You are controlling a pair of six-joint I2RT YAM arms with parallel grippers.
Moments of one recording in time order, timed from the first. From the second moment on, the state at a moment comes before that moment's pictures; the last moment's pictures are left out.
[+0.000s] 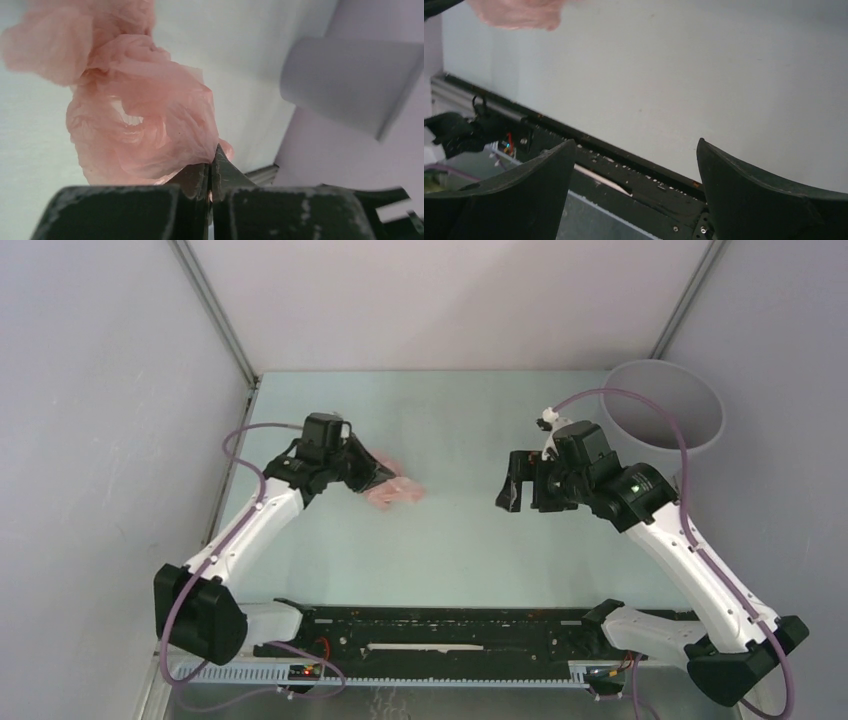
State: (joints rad) left arm -0.32 1.25 1.03 -0.56 0.26 -1.00; right arm 0.57 1.07 1.27 -1.00 -0.04 0.49
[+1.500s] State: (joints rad) left arm -0.61 1.37 1.24 -0.28 0.57 -1.19; right arm 0.70 1.16 1.20 -0.65 -0.25 0.38
